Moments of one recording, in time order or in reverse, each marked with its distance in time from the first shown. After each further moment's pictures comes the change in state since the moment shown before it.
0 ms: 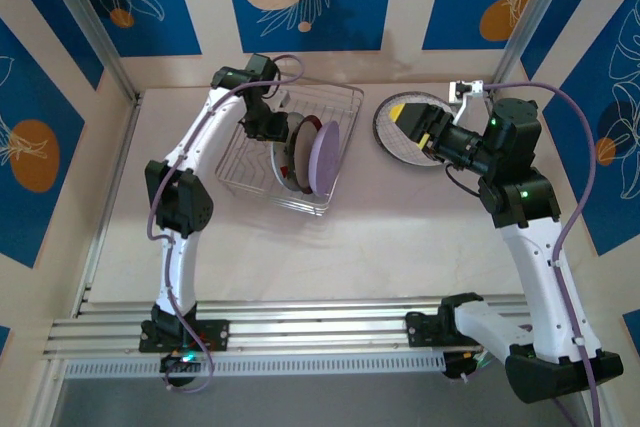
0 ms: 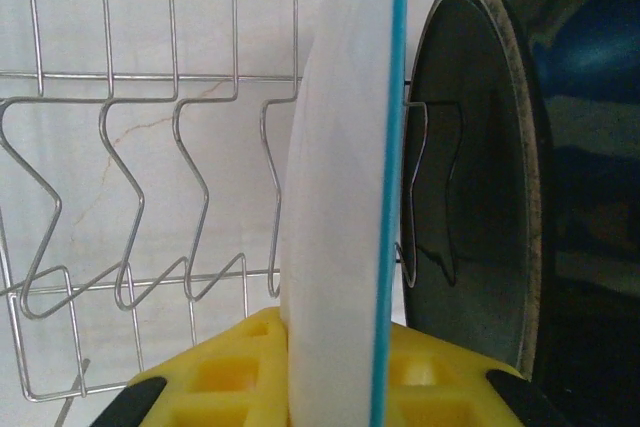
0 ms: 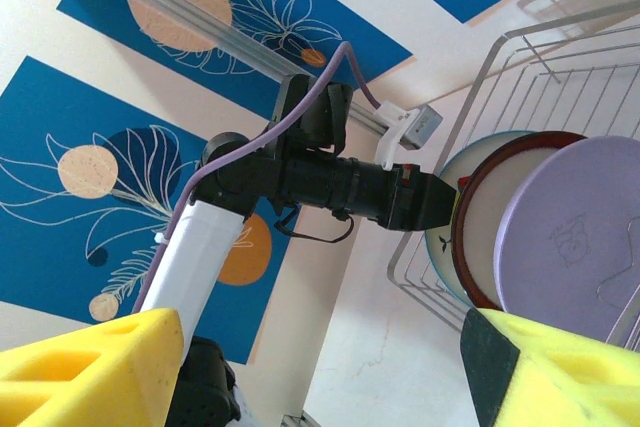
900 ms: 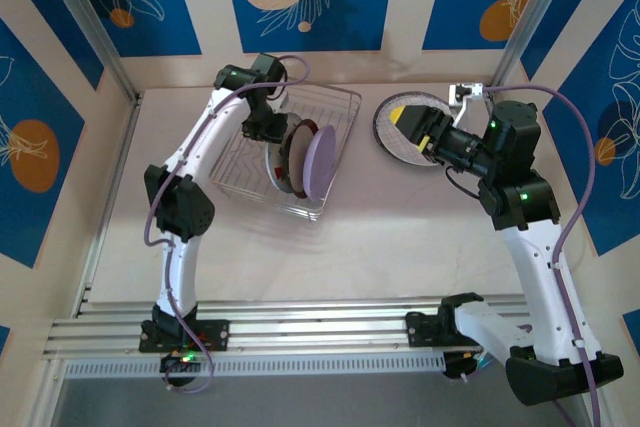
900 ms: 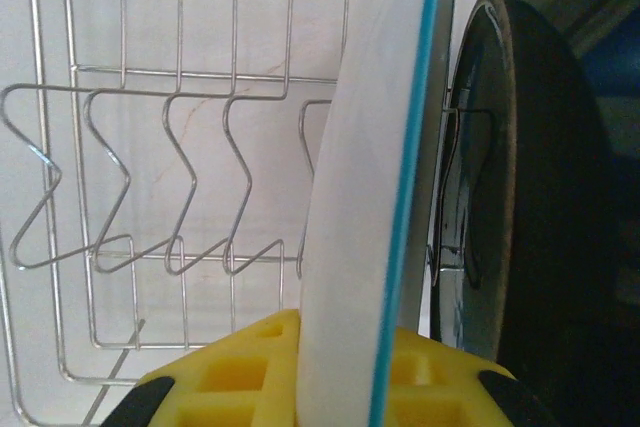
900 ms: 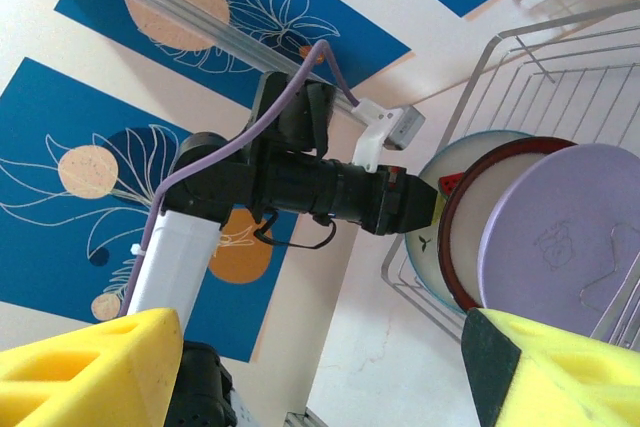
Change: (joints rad) left arm -0.046 -0.039 0.036 -0.082 -0.177 -0.031; right arm 0.000 -0.013 -0.018 0.000 -0.003 0.014
